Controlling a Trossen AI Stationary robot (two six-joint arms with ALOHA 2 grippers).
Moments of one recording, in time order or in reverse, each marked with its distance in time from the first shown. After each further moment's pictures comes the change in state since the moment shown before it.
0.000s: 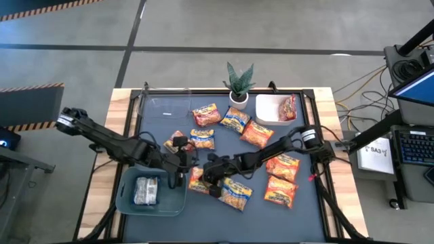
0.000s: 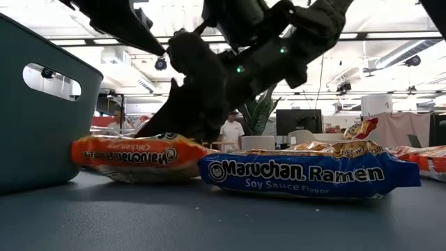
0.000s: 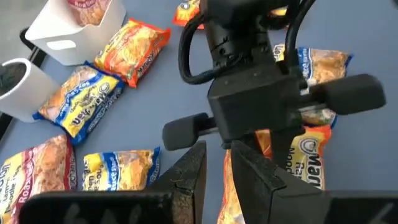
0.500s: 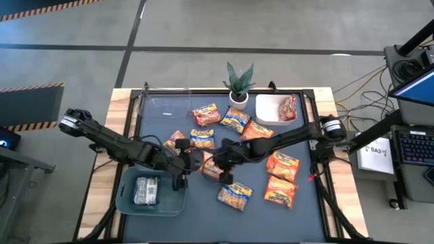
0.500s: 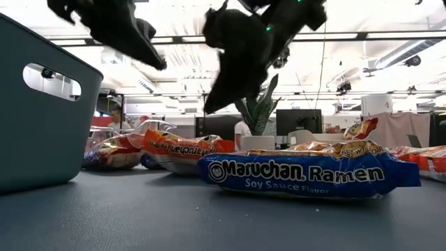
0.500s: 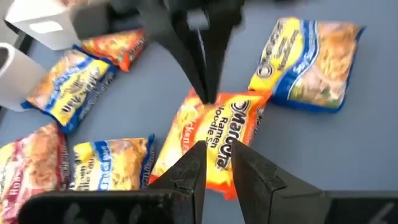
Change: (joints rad) left arm 0.002 0.081 0.013 -0.018 0.009 -0.004; right arm -0.054 -0.286 0.020 -0.607 0.080 -0.010
